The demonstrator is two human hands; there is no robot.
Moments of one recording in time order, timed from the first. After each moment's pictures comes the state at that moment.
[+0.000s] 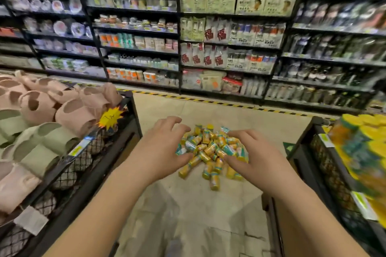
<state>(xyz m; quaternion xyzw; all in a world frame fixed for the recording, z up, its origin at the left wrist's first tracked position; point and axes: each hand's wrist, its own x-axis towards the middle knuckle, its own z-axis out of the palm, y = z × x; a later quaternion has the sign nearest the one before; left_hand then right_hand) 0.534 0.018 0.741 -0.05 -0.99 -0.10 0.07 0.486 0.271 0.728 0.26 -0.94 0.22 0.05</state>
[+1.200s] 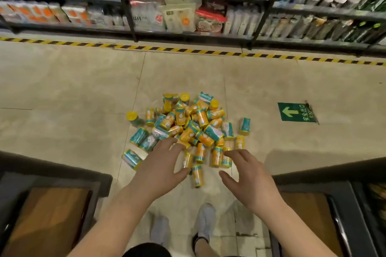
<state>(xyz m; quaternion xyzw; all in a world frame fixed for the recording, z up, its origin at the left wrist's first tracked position) 0.036 0.006 0.455 -0.05 -0.96 -0.23 -0.17 0.040 0.259 0.457 0.11 -0.96 0.23 -0.09</state>
